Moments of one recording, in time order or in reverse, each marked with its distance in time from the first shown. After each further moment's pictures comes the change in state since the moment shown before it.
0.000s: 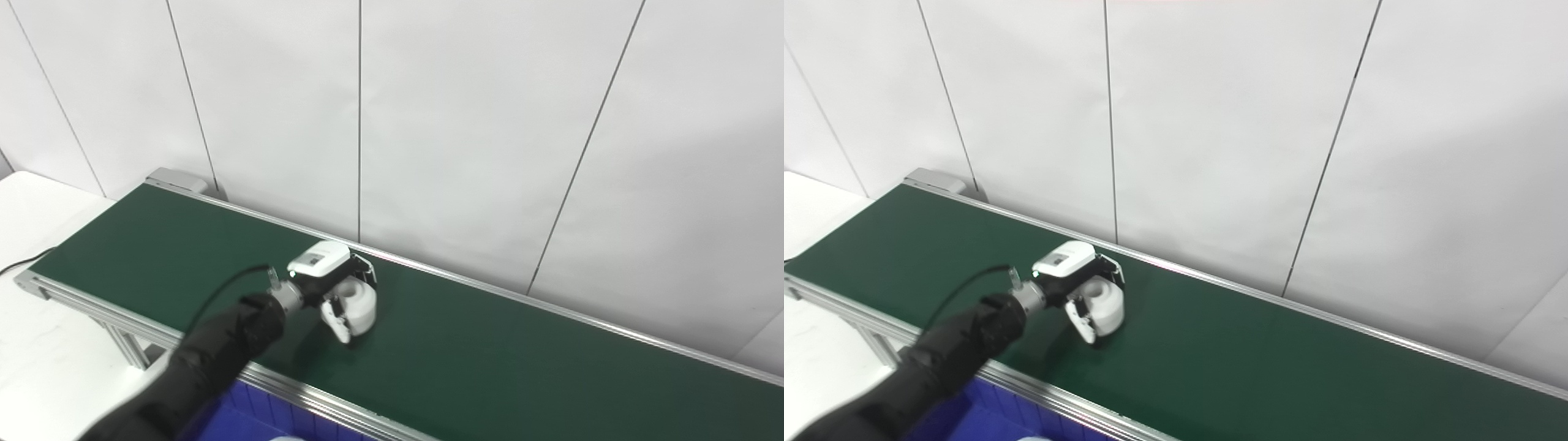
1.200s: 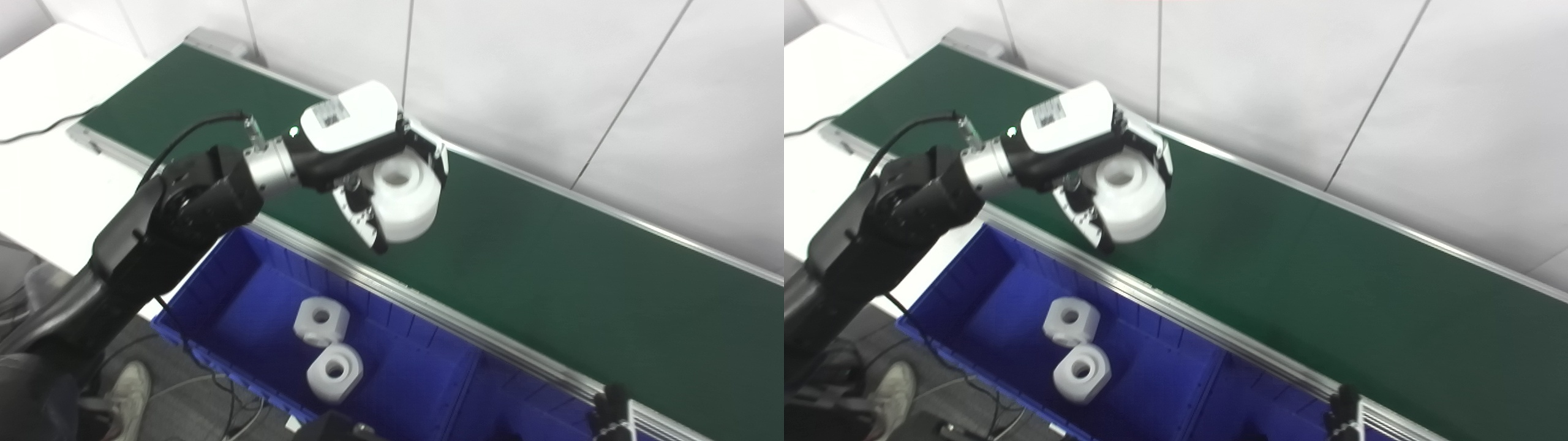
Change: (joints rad) left arm 0.471 0.204 0.212 -1.332 -0.208 0.245 -0.486; right arm 0.030 -0.087 -0.029 -0.220 0.085 0.081 0.016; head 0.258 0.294
